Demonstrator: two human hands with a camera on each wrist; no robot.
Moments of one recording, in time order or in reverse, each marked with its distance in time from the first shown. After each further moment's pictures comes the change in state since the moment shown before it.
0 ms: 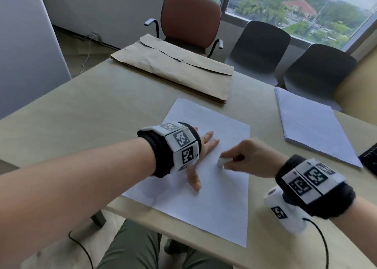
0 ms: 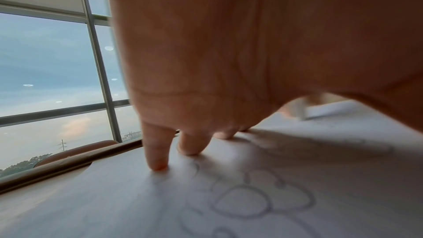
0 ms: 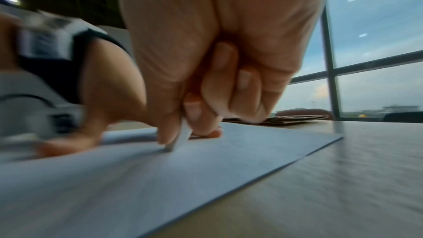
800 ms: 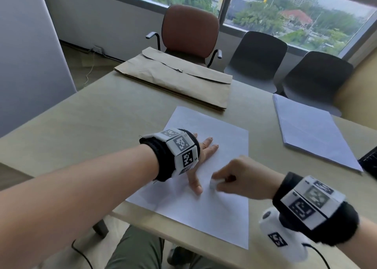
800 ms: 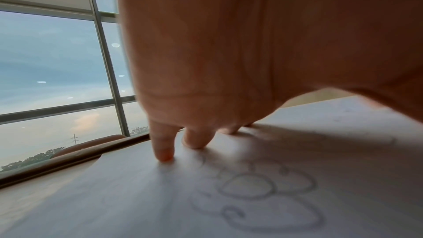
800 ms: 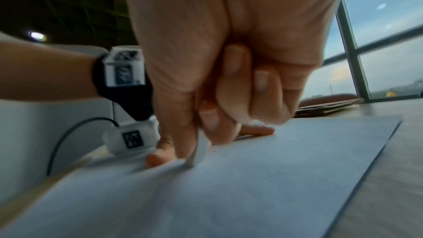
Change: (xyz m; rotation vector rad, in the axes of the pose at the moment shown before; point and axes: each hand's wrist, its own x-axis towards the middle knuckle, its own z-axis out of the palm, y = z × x) left_hand -0.003 -0.002 0.000 -0.015 -0.007 -0.002; right_hand -0.016 -0.028 0.014 -0.100 -0.061 -0.141
